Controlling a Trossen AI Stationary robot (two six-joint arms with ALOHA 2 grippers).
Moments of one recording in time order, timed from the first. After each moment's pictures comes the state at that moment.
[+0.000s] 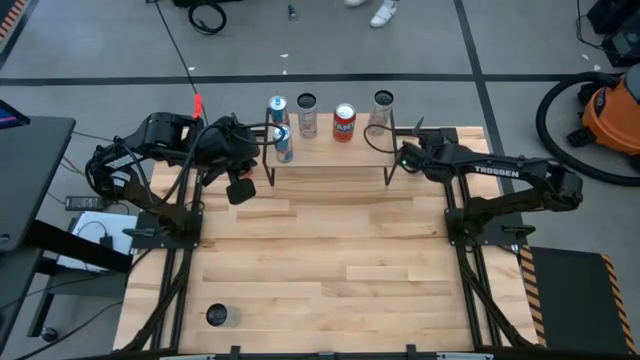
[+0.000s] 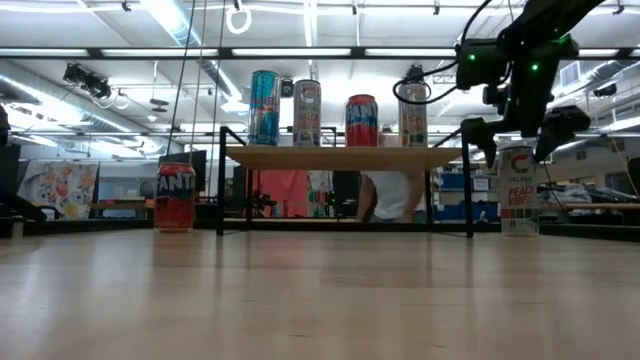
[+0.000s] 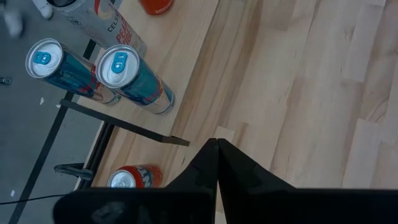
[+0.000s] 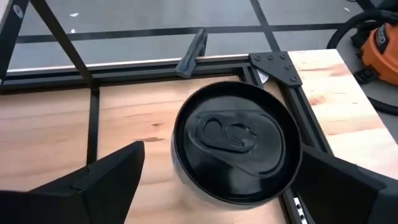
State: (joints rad) left arm 0.01 1.44 2.00 -1.57 -0.34 -0.19; right arm -0.49 1.15 0.74 -0.88 0.80 1.14
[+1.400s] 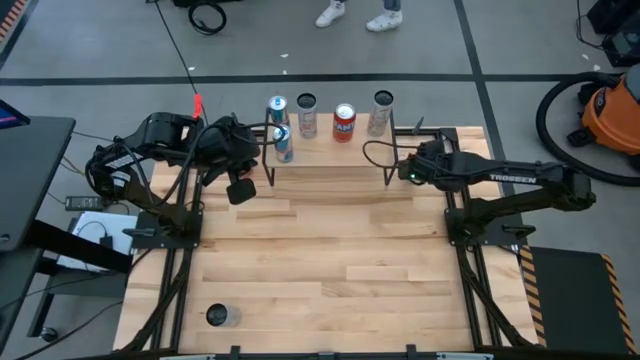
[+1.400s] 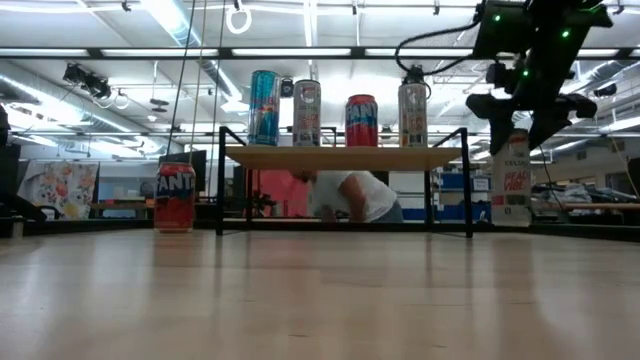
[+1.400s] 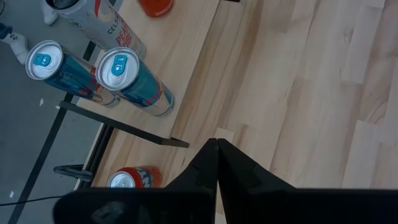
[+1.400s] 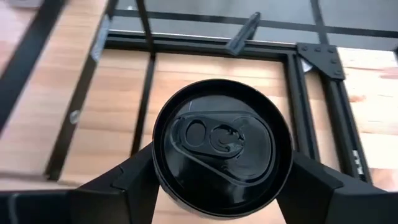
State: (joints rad) left arm 0.01 1.44 2.00 -1.57 -0.34 -0.19; right arm -0.29 1.02 0.75 -0.97 0.72 1.10
